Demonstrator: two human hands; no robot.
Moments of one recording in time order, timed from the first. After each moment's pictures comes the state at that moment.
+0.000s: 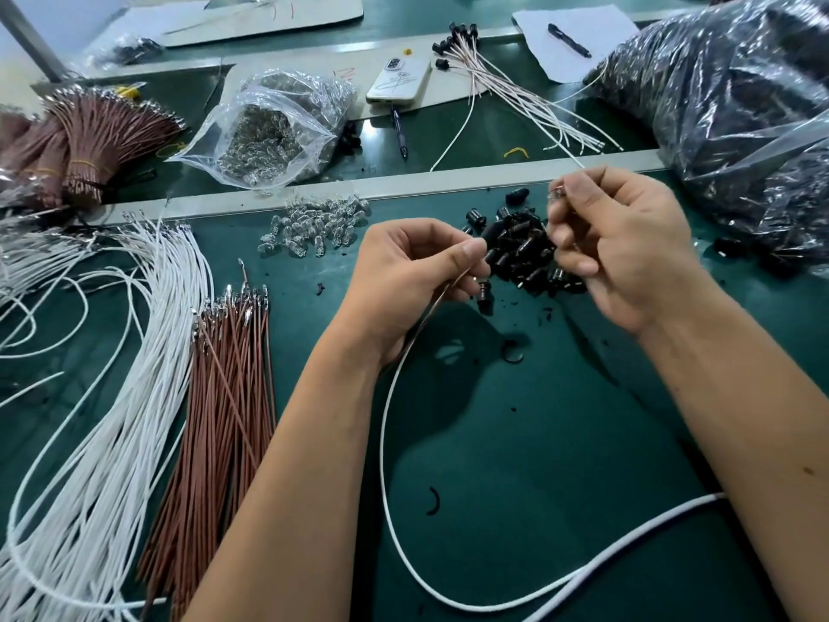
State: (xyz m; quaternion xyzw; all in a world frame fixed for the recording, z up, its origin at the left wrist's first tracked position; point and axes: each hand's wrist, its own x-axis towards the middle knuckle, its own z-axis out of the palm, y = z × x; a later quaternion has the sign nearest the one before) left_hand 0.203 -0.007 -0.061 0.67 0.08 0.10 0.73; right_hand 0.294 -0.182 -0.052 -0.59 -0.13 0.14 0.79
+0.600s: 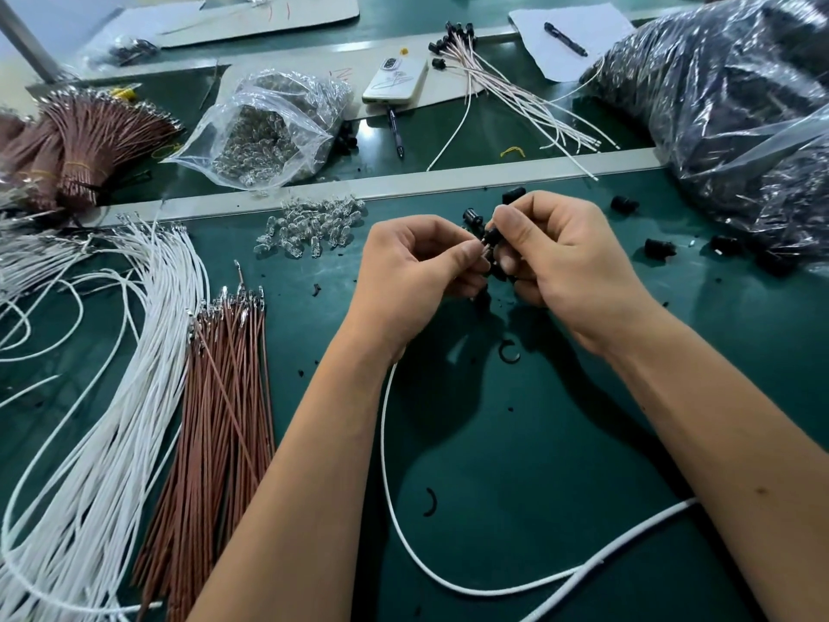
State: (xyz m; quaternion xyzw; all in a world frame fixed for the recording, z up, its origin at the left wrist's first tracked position) left_hand 0.208 -0.015 -0.064 0.70 0.09 0.12 0.70; right_hand 0.277 -0.164 -0.065 -0.70 -0.21 0.13 0.67
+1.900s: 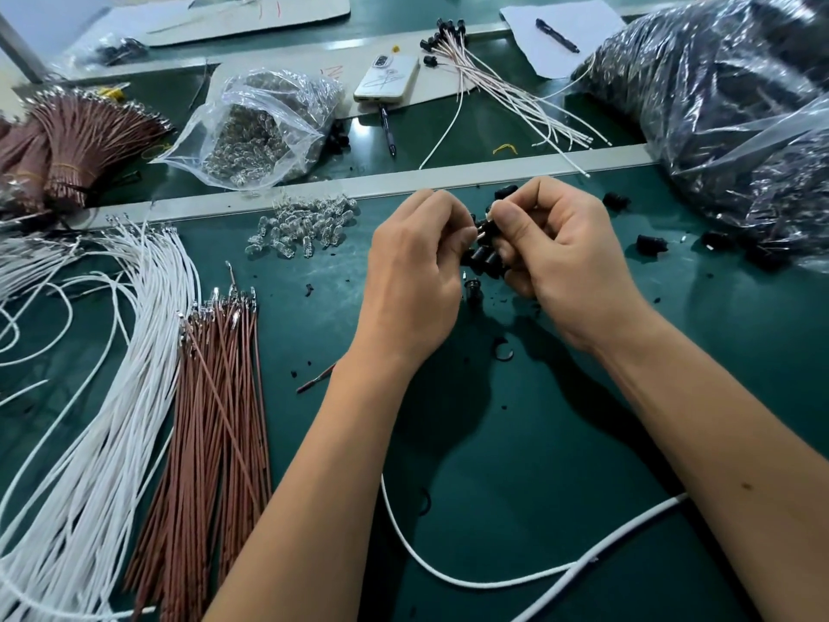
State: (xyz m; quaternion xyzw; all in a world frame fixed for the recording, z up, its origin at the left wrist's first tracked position) left_hand 0.213 -0.023 -0.063 0.88 0.00 0.33 0.35; right_hand 0.273 -0.165 -0.065 -0.66 -0.23 0.09 0.71
